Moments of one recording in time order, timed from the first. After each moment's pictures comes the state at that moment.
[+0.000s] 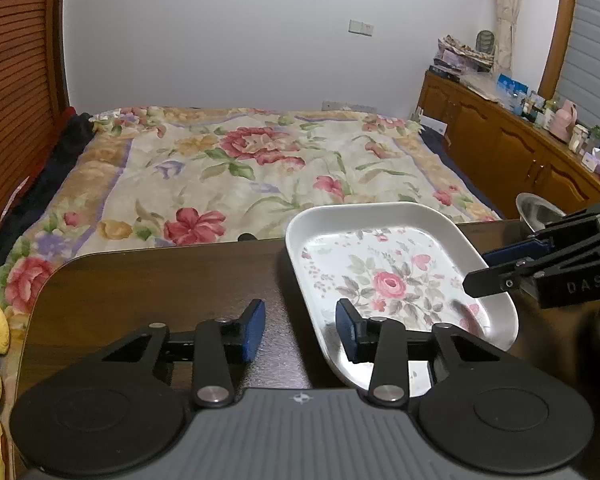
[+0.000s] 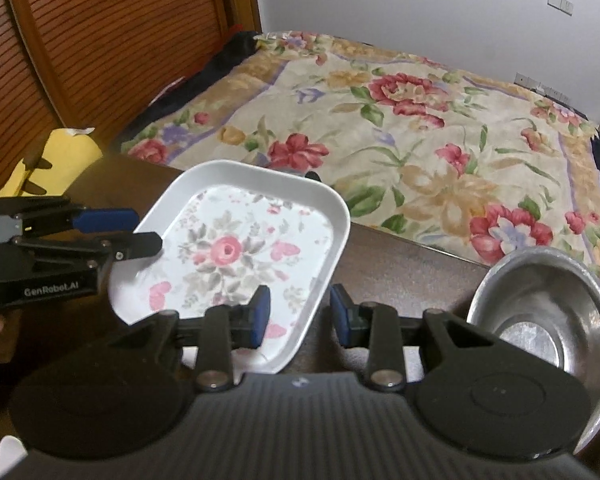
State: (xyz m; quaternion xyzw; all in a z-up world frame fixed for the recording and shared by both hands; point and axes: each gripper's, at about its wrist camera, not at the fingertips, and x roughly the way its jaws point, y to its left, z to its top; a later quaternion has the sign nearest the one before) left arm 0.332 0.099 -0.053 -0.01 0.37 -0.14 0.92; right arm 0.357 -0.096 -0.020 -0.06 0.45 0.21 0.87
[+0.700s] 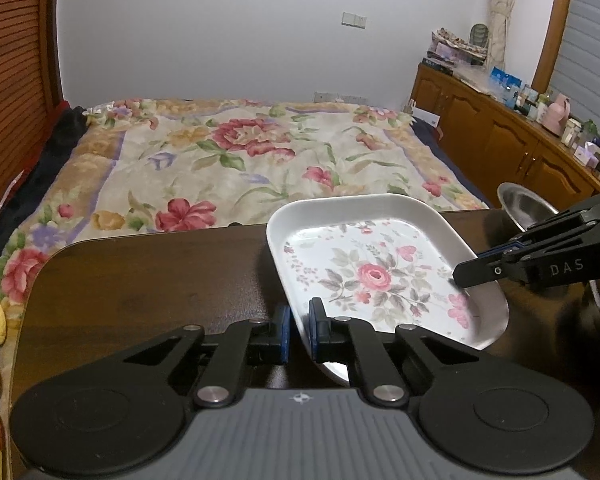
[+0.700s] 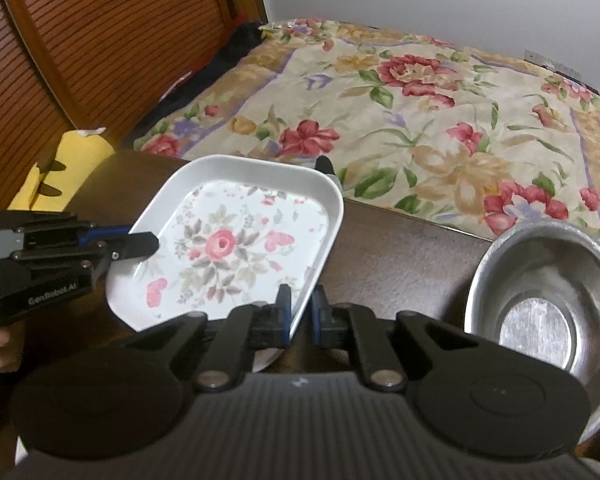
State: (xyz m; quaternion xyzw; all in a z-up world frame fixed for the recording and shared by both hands) left arm 0.320 0.095 -0.042 -0.01 0.38 -0.15 0.91; right arm 0.356 -0.111 -0.018 -0.03 0.47 0.23 0.85
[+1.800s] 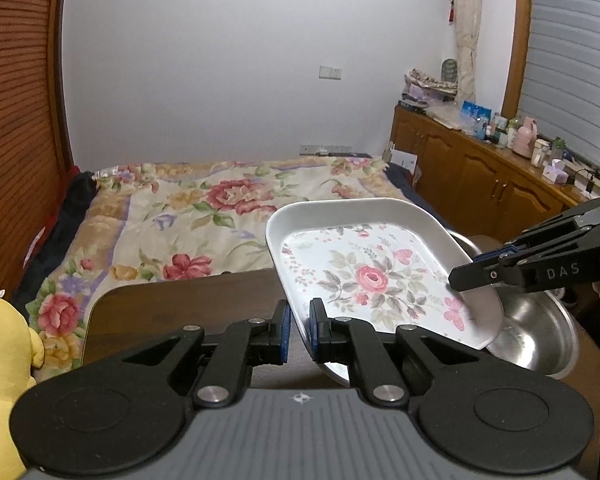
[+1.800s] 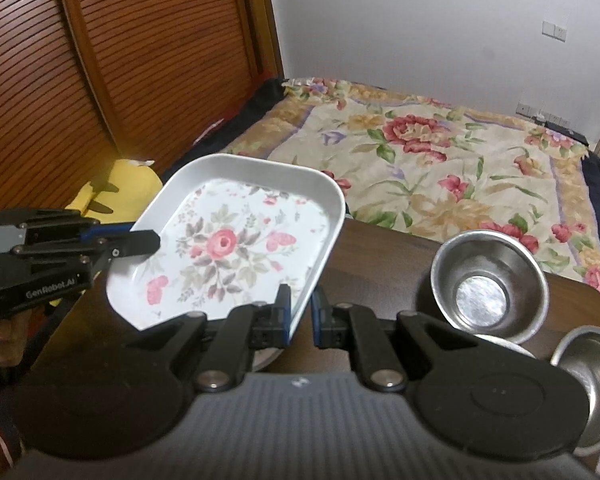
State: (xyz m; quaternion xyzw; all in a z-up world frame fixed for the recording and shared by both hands) left arm 0.208 0.081 0.049 0.01 0.30 -0.16 0.94; right arm 0.263 -0.142 0.060 -0.03 0.39 0.25 0.89
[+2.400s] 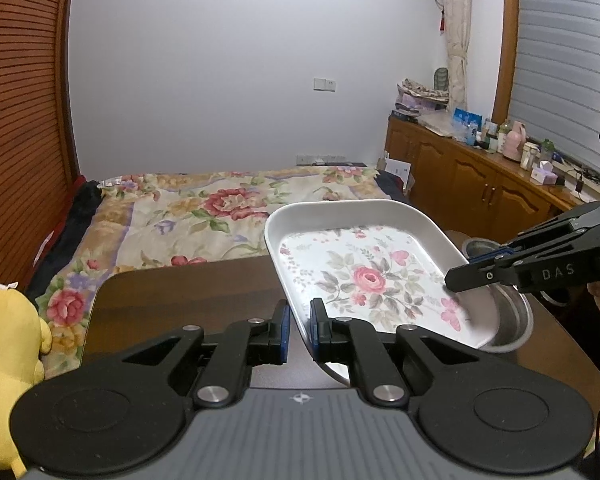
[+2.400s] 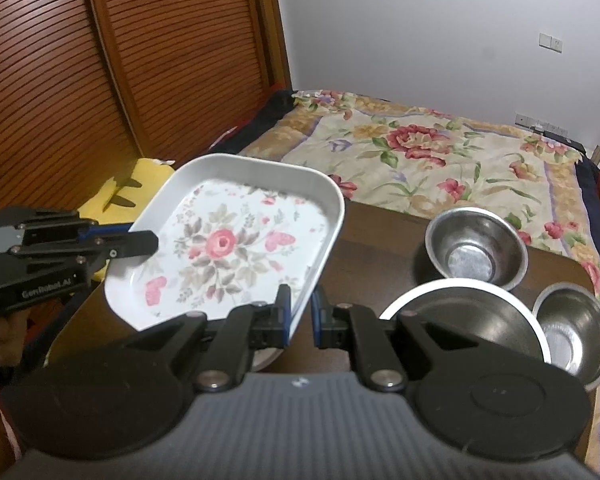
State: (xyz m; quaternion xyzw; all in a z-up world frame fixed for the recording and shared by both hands) left arm 0.143 0.067 0.058 0.02 0.28 -0.16 0.95; right arm 0.205 -0.168 0.067 -0.03 0.37 0.26 0.89
